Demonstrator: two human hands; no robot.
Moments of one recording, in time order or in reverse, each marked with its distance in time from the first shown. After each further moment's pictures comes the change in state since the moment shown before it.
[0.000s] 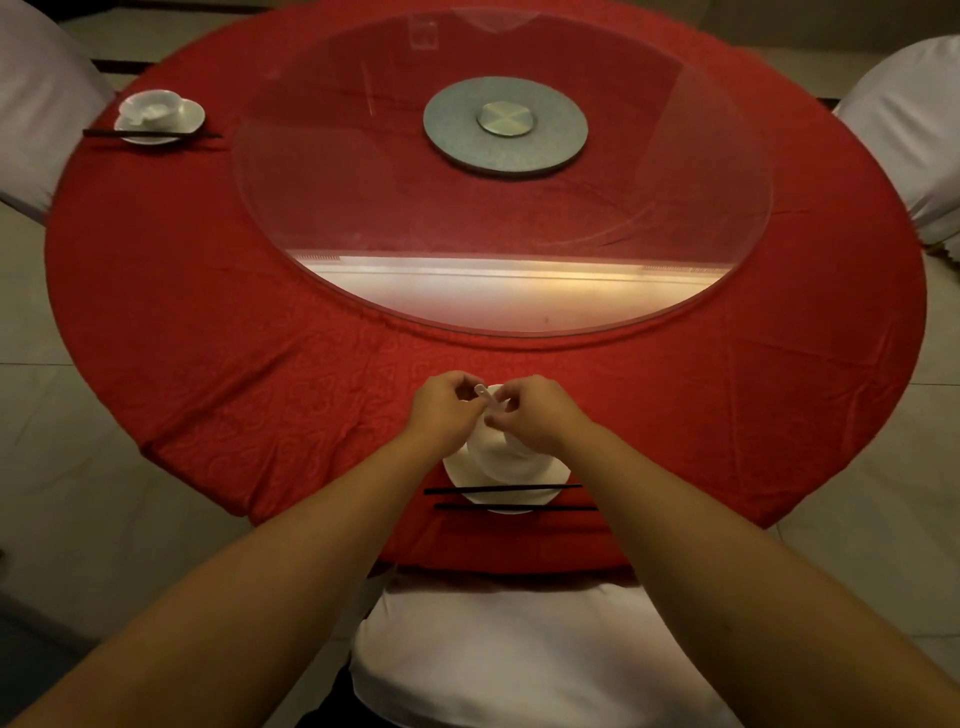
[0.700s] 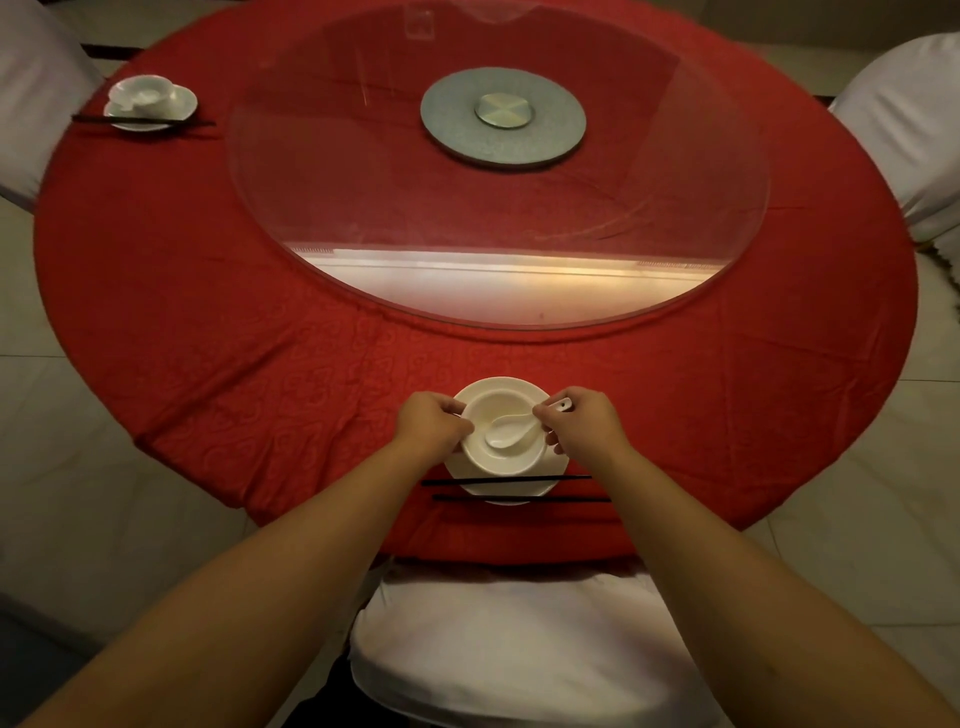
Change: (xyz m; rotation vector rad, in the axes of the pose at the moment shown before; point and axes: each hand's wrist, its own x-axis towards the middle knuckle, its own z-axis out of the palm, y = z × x) left_hand -0.011 -0.025 -0.001 -0.035 -0.060 -0.253; right_hand -0.028 0.045 0.001 0.478 0.234 0.305
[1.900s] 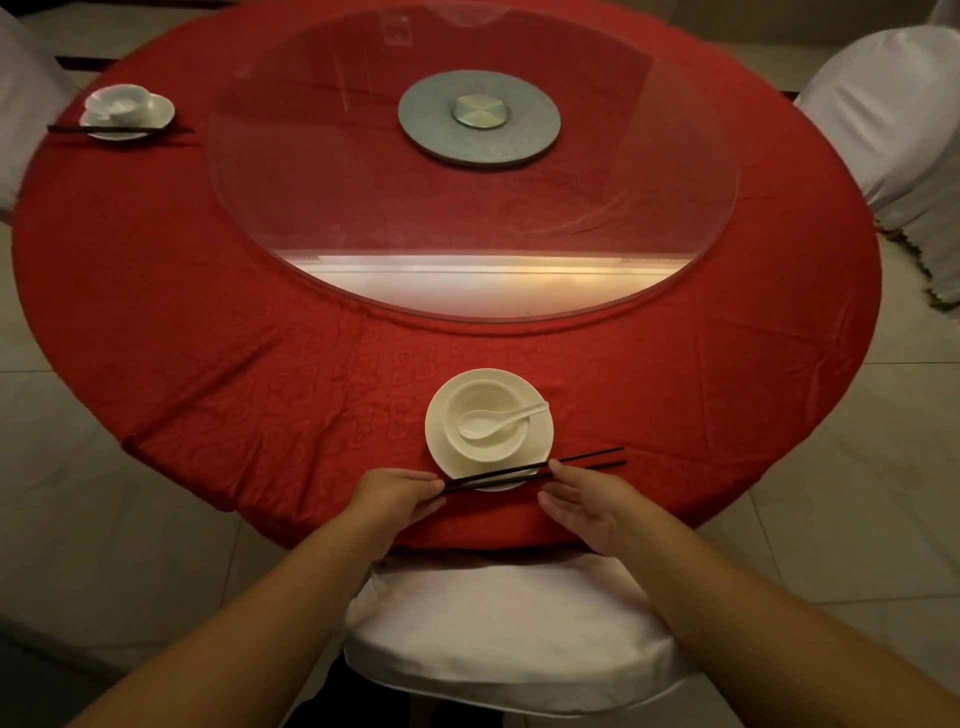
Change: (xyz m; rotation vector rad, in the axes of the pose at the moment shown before) left_hand -0.066 -0.059 -0.004 -0.609 -0.119 -0.403; right_hand -0.062 0.063 -0.004 0.791 -0.080 0.696
